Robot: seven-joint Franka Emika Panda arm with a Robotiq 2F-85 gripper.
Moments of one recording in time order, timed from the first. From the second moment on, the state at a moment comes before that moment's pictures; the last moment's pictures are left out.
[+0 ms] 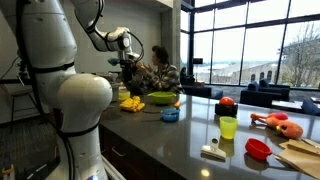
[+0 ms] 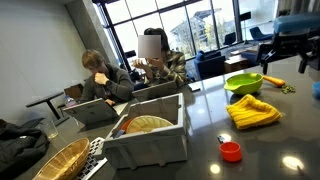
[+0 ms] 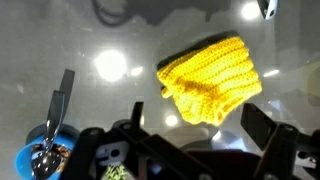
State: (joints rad) arm 0.31 -0.29 0.29 -2.36 0.15 2.27 0.88
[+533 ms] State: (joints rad) arm 0.15 -0.45 0.16 -2.40 0.15 2.20 0.56
